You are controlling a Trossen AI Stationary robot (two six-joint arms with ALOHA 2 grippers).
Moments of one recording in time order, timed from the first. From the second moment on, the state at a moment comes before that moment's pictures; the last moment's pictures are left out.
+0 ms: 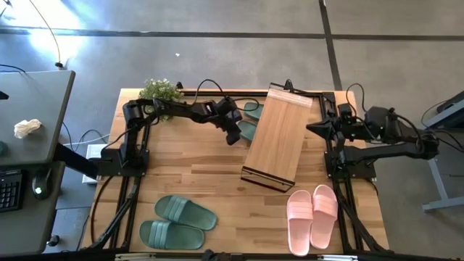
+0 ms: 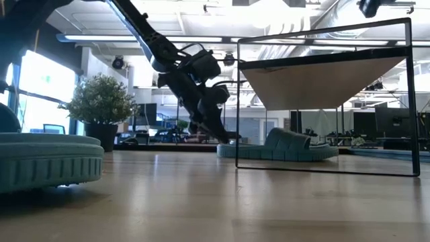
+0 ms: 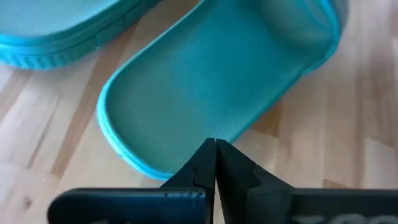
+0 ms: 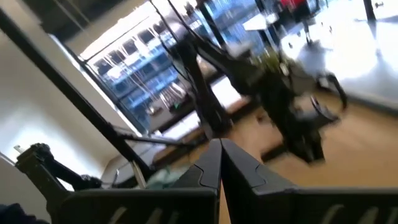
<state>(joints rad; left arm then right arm) 0.52 2.00 1.22 -0.11 0.29 -0.03 0.00 0.43 0.78 -0.43 0.10 0.57</state>
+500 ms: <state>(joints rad) 0.51 2.04 1.29 -0.14 0.36 -0.02 0.00 0.36 0.78 -1.18 0.15 1.01</state>
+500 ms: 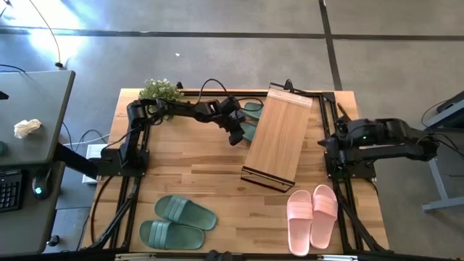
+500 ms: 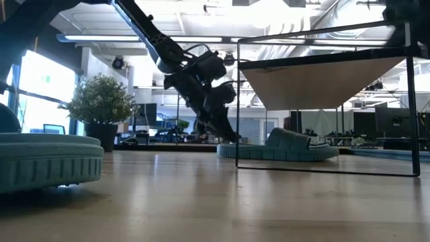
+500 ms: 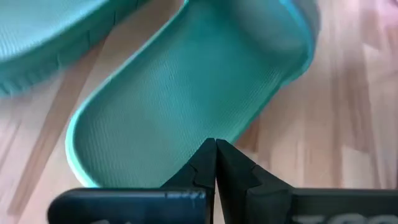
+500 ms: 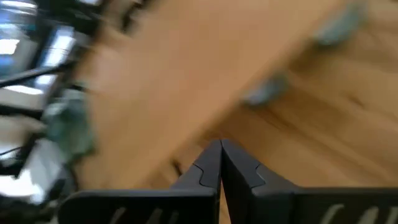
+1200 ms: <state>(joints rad) 0.69 2.04 1.59 -0.93 0.26 0.37 0.00 0.43 0.66 -1.18 0.21 1.04</state>
